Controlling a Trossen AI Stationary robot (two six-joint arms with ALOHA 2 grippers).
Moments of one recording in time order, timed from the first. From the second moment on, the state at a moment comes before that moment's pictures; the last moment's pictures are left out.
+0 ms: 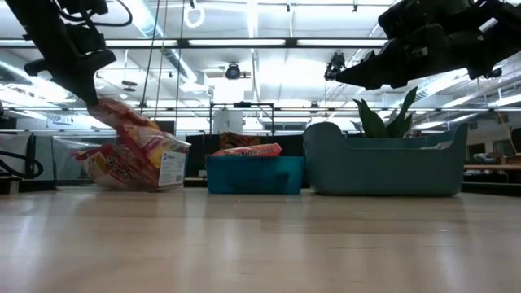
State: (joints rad) left arm 0.41 0.61 0.70 -1.07 -0.61 -0.60; right arm -0.05 1.05 0.33 0.53 -0.07 -0.24
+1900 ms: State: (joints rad) left arm -0.13 0.64 0.12 0.50 -0.40 -0.12; right arm -0.26 0.36 0.12 0.34 -0.16 0.11
